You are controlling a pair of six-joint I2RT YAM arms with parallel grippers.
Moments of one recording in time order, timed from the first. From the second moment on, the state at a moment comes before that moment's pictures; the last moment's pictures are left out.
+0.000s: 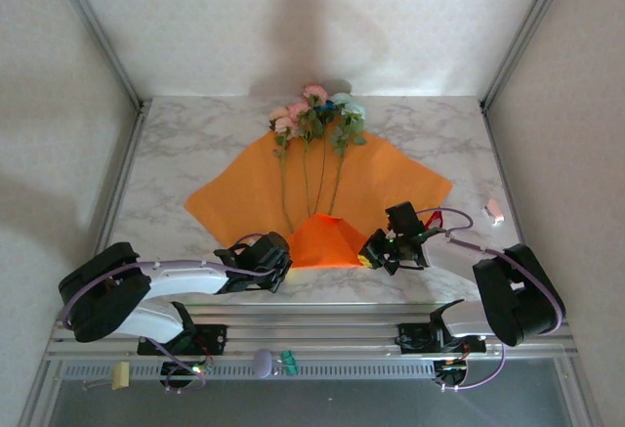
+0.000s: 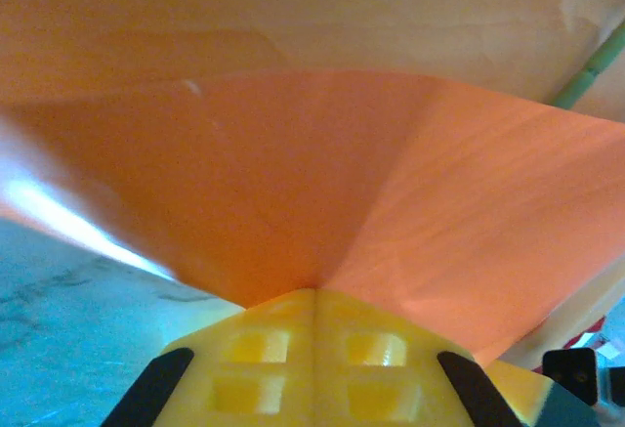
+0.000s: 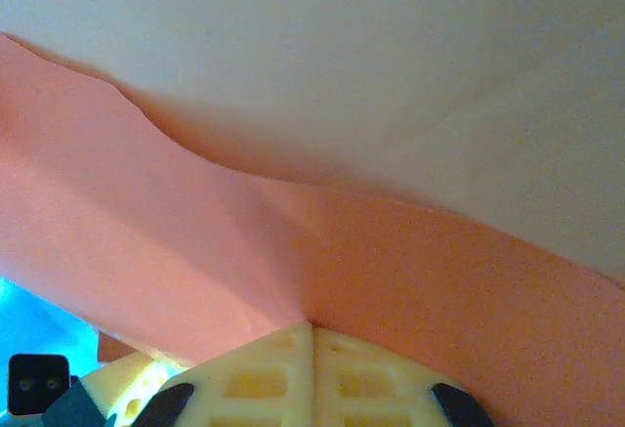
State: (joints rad) left arm -0.92 1.37 0.46 -0.06 -0.08 -1.91; right arm 0.46 1.36 0.45 -0.21 -0.48 1.19
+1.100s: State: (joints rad) left arm -0.81 1.25 0.43 -0.24 -0.14 -1.82; right arm 0.46 1.36 0.45 -0.20 -0.48 1.19
